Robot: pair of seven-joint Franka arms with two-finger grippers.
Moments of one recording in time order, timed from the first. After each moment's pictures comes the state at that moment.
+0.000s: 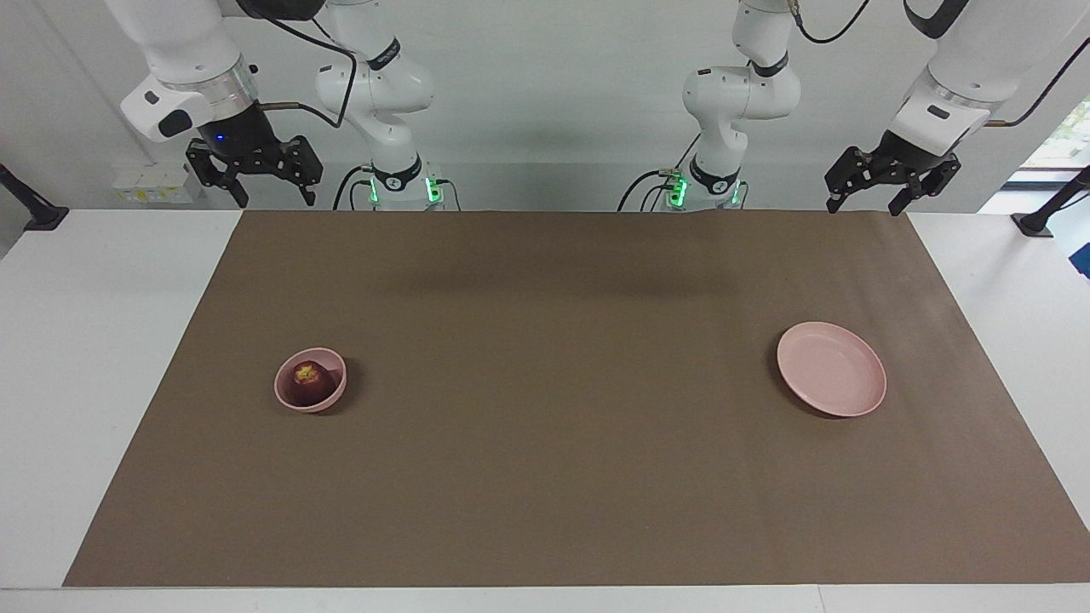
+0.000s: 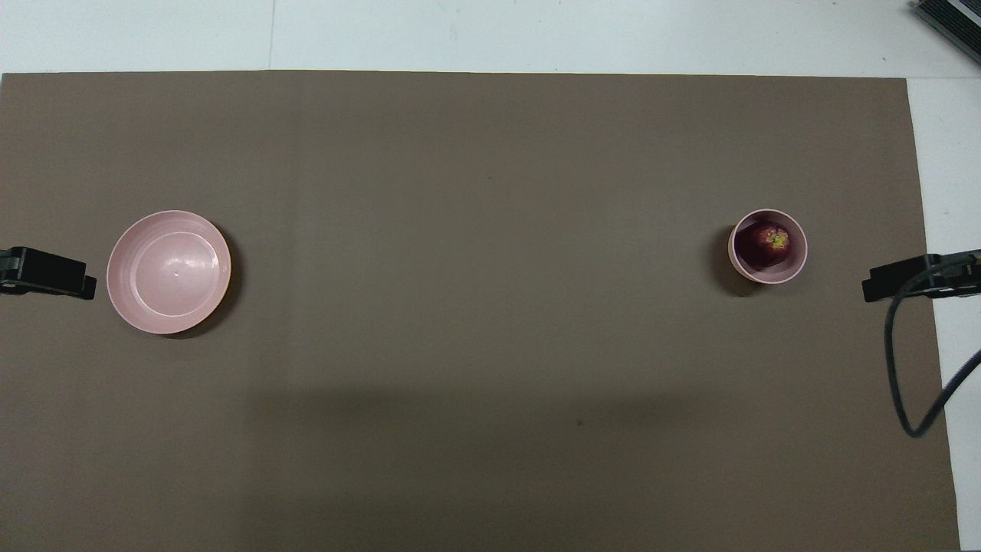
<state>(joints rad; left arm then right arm) -0.09 -0.07 0.07 -1.59 -0.03 1.47 0.04 0.06 -0.07 -0.08 -1.59 -0.01 1.47 -0.05</state>
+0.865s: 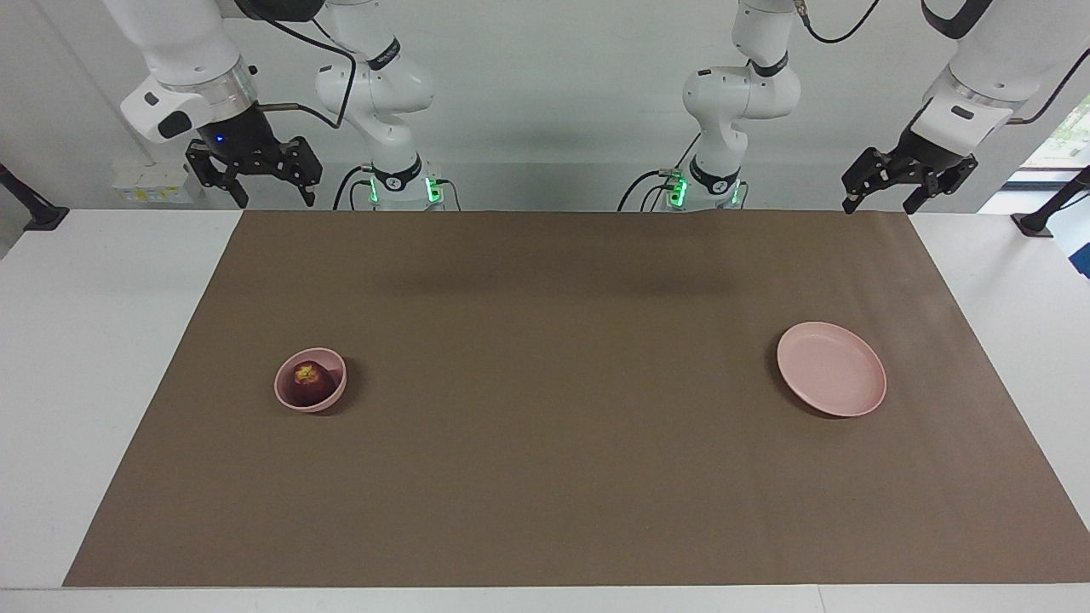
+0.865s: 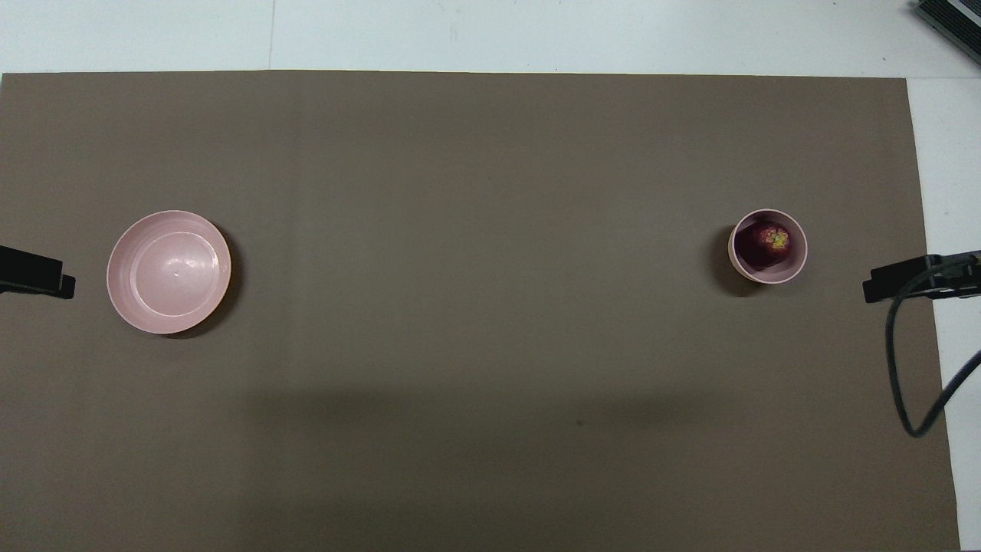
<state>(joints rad) -0.08 -0.07 0.08 -1.59 -0.03 1.47 0.04 0.06 -0.07 -0.08 -1.60 -0.01 1.47 -0.05</state>
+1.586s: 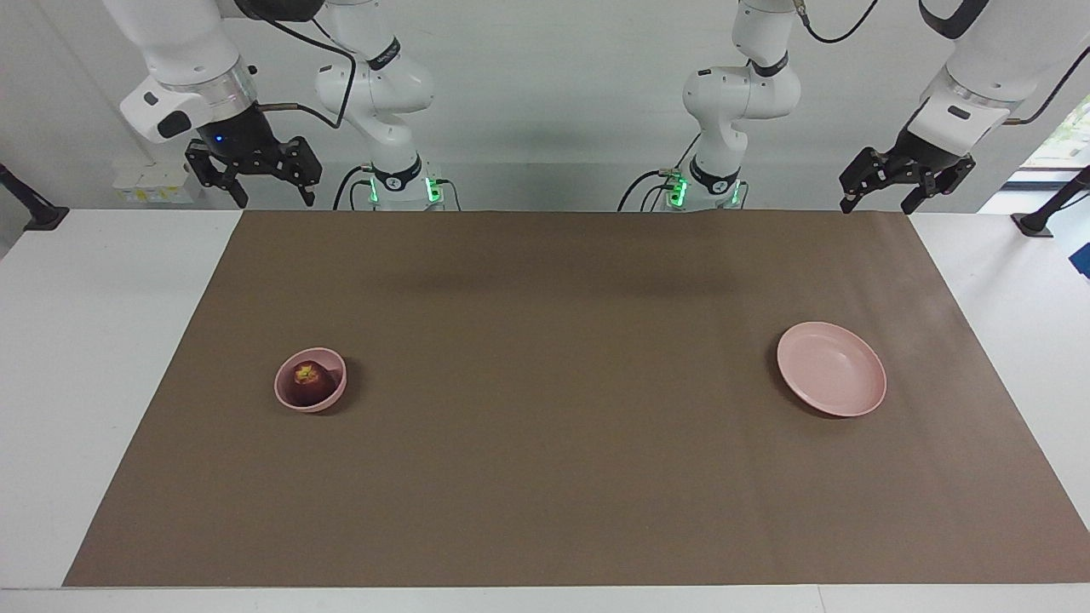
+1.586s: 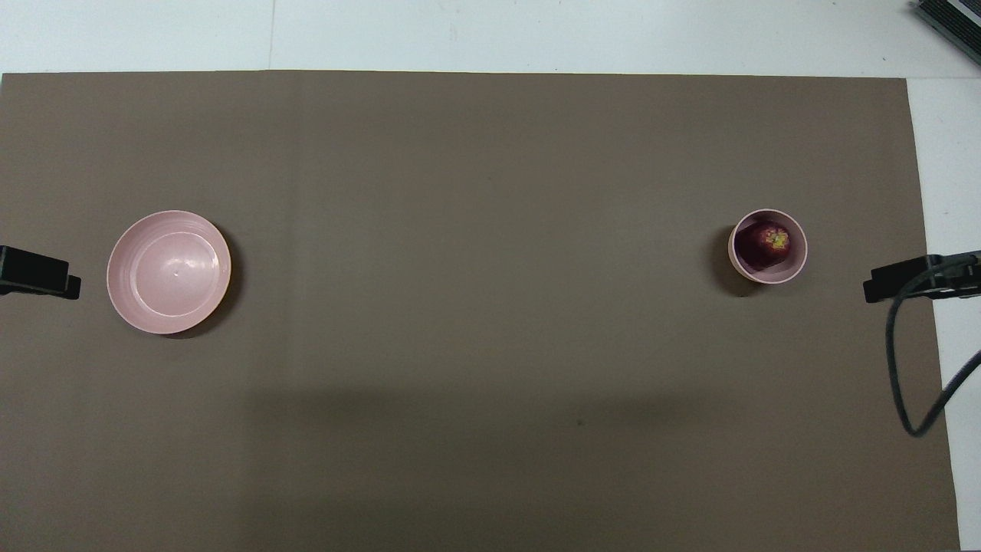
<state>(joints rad) -0.08 -0.07 0.07 -1.59 -0.03 1.46 0.04 0.06 -0.07 -0.08 -1.60 -0.01 1.47 -0.05</state>
